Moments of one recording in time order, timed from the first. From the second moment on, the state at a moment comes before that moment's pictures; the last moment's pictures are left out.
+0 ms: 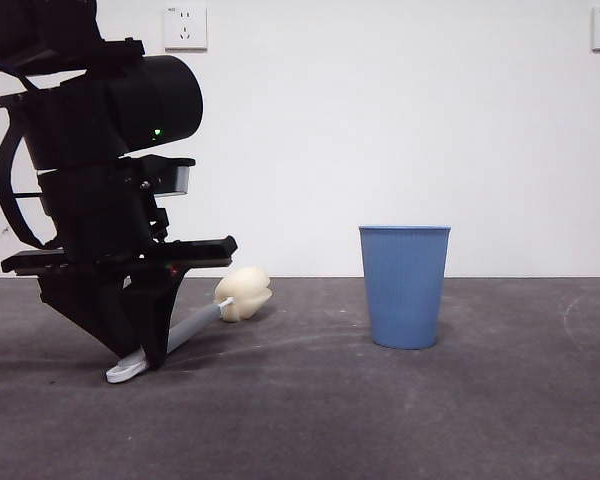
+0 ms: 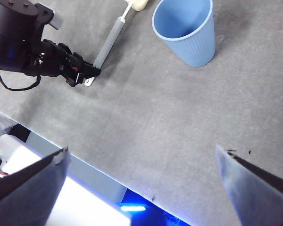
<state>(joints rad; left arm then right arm) -0.57 1.68 0.95 -0.43 -0.09 -0.35 0.09 0.86 1.02 -1.08 -0.57 -0.06</state>
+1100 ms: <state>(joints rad) -0.57 1.34 0.96 -0.67 -0.07 -0.21 0.10 0.89 0.89 -0.84 -0.57 -0.04</state>
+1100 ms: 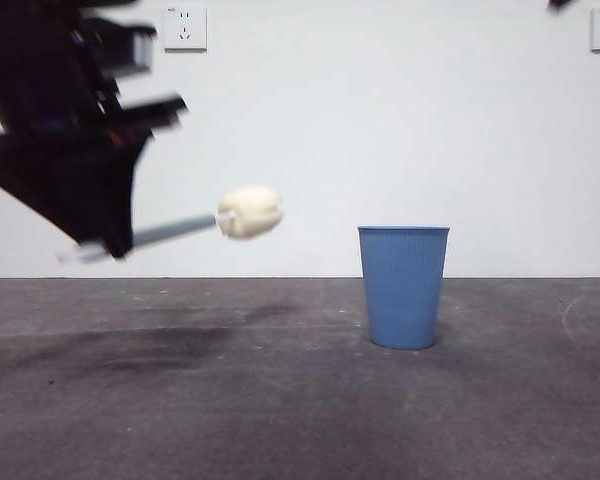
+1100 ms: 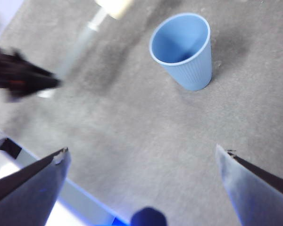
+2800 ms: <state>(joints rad) -0.57 1.00 0.96 -0.92 -0.08 -0.11 0.37 1.80 0.51 0.88 -0.28 0.06</state>
